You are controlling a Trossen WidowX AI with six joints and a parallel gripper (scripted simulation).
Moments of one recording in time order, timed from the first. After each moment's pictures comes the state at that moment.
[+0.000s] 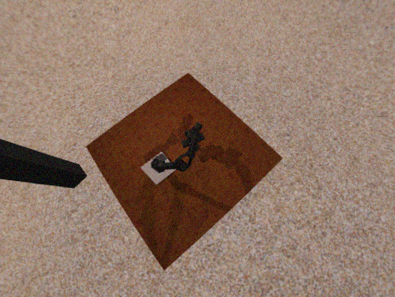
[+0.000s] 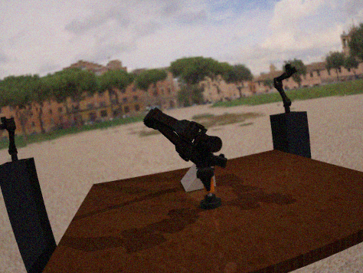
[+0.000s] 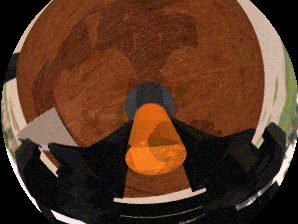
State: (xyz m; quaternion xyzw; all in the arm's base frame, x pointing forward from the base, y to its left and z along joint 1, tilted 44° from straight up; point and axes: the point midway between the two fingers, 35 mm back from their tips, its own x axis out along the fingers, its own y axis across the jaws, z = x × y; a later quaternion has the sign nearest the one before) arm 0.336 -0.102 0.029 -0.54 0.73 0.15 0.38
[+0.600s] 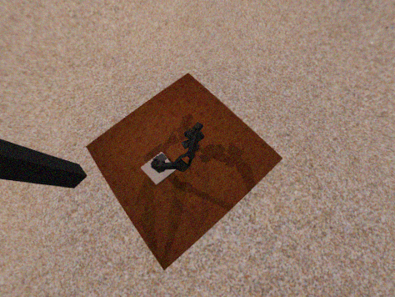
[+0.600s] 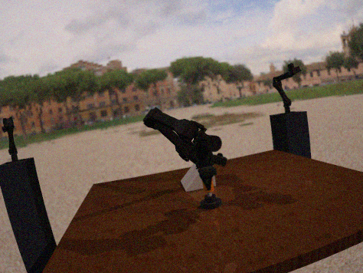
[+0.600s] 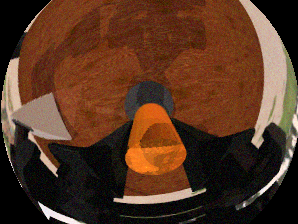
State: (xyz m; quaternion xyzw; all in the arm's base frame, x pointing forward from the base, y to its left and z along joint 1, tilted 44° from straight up) arm 0.336 -0.101 0.033 -0.57 0.72 0.21 0.34
